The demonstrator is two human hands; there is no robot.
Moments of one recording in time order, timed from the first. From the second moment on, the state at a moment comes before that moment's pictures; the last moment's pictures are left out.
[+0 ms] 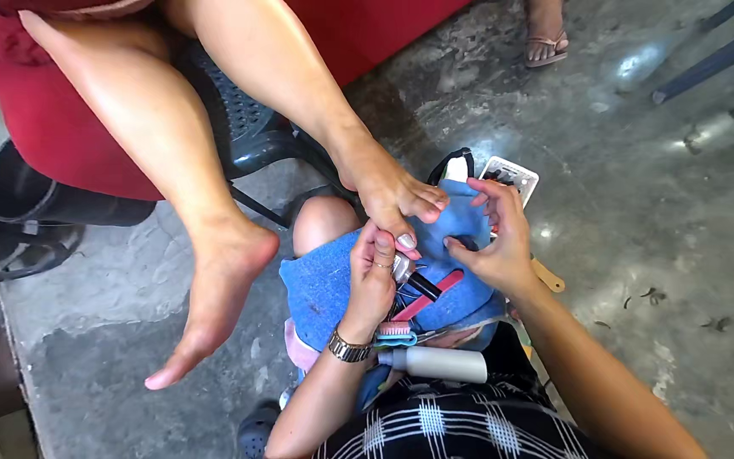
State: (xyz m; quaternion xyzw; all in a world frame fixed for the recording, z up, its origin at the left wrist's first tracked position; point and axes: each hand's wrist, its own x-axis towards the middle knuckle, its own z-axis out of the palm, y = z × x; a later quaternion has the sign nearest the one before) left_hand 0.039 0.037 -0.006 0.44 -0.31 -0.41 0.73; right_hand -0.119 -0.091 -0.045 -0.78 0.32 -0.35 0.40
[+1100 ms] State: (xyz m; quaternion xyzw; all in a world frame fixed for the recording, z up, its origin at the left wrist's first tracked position) left_hand 0.043 0.038 -0.009 0.46 -0.34 -0.40 0.72; right_hand -0.083 -0.068 0.021 -0.64 0.20 -0.39 0.63
